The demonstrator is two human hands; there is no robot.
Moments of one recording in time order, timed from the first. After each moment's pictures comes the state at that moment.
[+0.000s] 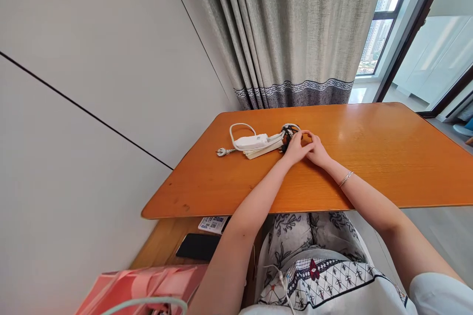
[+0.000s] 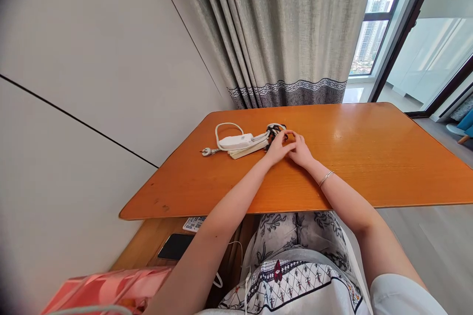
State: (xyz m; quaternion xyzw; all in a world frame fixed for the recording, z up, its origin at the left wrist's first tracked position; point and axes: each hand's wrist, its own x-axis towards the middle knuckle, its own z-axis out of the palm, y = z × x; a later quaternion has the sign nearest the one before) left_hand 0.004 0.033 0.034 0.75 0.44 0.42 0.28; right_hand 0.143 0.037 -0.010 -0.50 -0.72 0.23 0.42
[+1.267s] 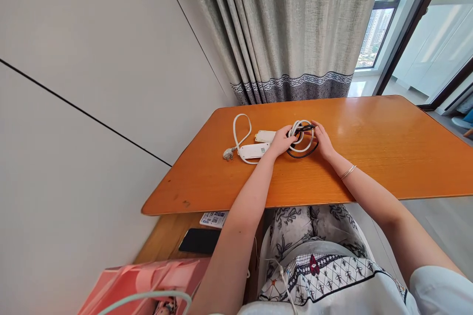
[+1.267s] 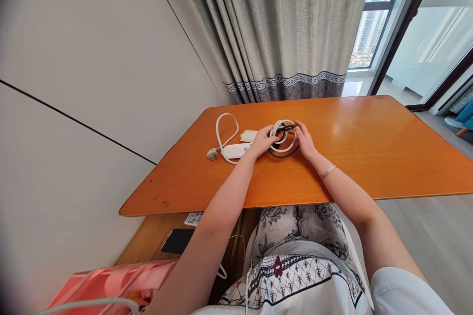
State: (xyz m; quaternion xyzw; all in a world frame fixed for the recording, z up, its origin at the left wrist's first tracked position) left_hand -0.038 0.044 0.049 0.71 0.43 0.42 0.36; right_hand 0.146 0.024 0.018 -0.41 -0.58 0.44 0.55
